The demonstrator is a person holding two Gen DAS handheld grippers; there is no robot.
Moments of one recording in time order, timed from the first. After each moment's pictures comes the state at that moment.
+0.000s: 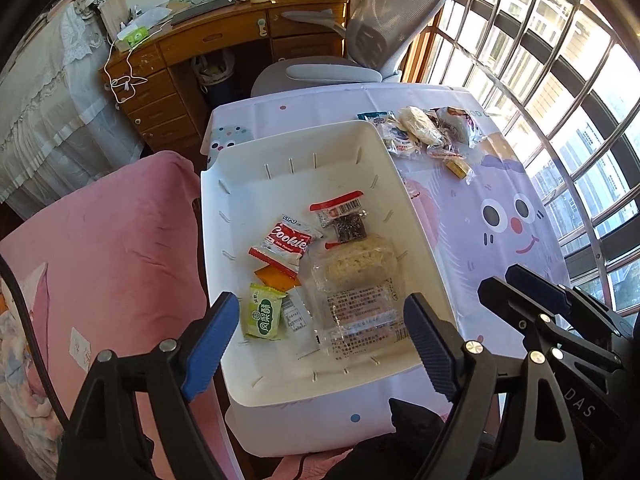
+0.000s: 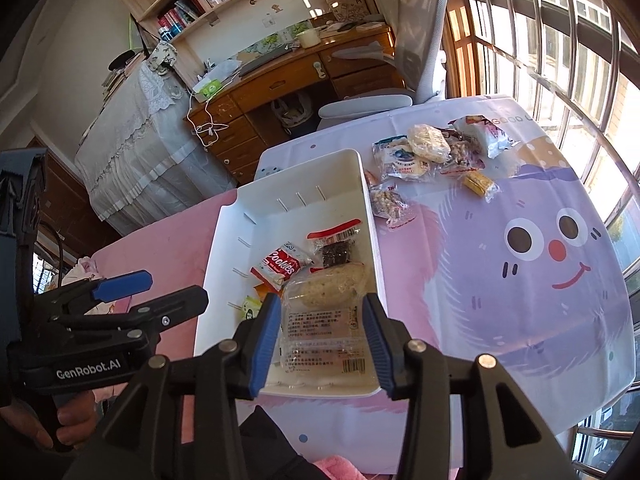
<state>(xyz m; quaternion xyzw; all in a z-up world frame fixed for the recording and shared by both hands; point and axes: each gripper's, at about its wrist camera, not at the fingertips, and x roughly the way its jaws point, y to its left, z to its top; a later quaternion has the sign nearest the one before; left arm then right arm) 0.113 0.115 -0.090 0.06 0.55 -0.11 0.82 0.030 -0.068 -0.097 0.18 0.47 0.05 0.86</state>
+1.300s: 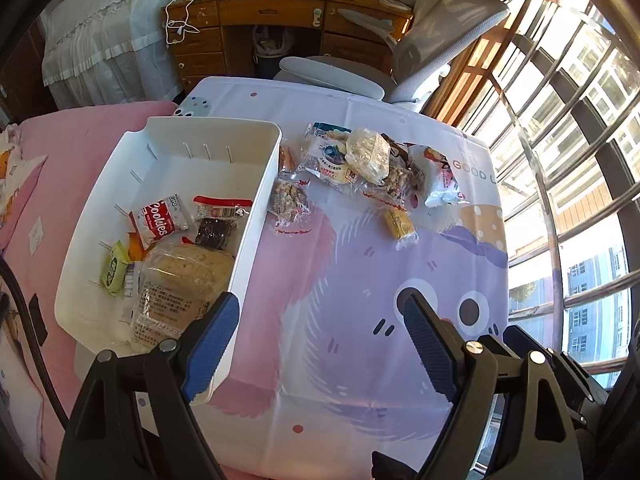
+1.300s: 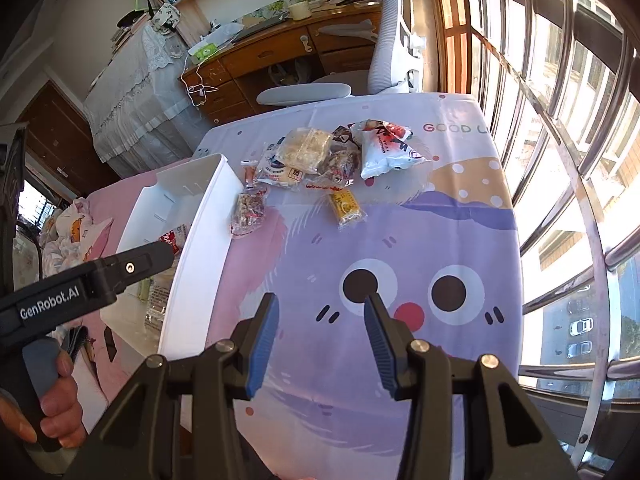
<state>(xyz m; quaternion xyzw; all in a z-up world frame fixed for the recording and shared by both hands) 0.145 -0.089 -0.121 -0.10 0.55 0.04 0.83 0.079 -0.293 -0.125 0.09 0.53 0.11 0.84</state>
